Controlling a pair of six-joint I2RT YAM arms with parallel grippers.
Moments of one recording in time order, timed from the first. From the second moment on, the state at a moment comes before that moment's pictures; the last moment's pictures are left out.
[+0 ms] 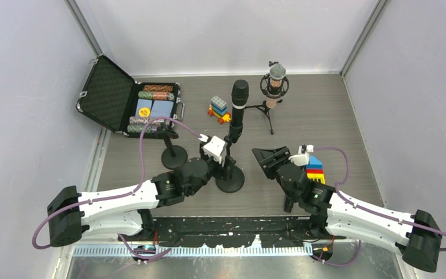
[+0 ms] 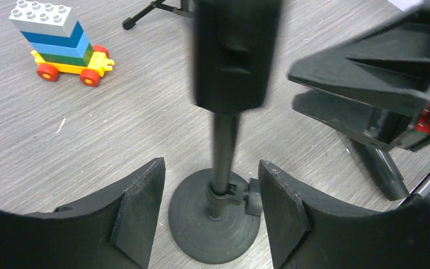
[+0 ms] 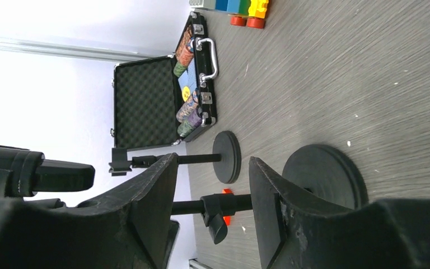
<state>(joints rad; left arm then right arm) -1.18 1.07 0.63 0.20 -0.53 -0.20 1.01 0.74 0.36 0.07 0.65 1.48</state>
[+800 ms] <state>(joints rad) -1.03 0.96 0.61 0.19 -0.08 -0.15 1.06 0.92 0.23 0.32 0.41 1.54</state>
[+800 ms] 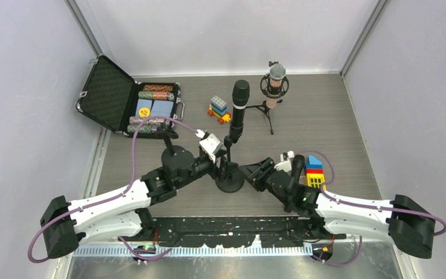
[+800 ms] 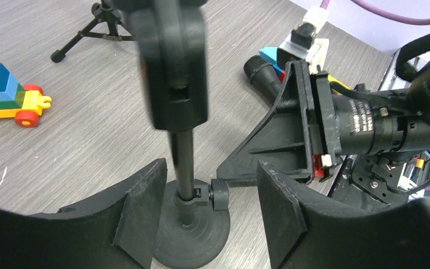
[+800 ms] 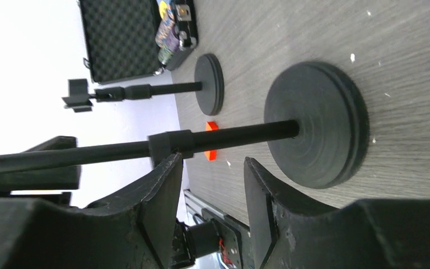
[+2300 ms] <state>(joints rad) -1.02 1.04 0.59 0.32 -0.11 -0.11 1.06 1.00 0.16 0.69 0.30 1.48</state>
